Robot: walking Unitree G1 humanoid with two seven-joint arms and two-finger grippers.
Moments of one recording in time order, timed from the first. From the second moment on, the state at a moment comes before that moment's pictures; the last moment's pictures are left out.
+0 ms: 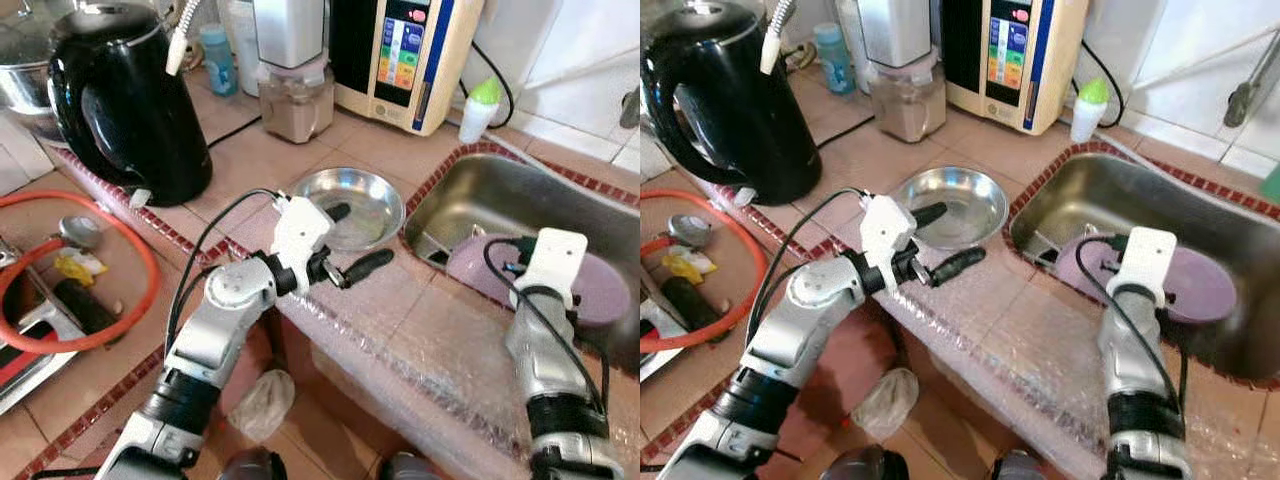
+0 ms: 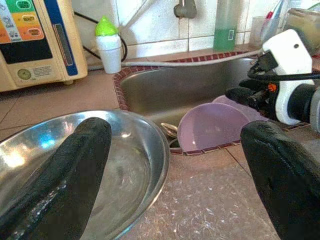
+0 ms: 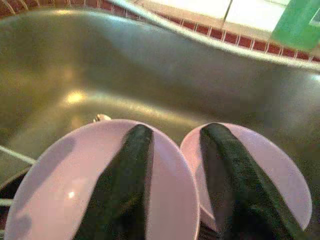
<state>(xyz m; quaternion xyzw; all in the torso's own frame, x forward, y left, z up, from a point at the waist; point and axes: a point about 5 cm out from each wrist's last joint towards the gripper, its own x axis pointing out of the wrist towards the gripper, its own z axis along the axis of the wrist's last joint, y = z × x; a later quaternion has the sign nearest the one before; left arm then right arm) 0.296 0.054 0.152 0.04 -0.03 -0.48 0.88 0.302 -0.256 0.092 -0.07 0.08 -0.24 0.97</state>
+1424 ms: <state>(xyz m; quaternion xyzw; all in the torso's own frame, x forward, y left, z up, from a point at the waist) 0.380 0.109 0.128 -0.15 0.19 -0.22 0.95 0.252 -0.164 0.152 0.01 -0.07 0.06 1.00</state>
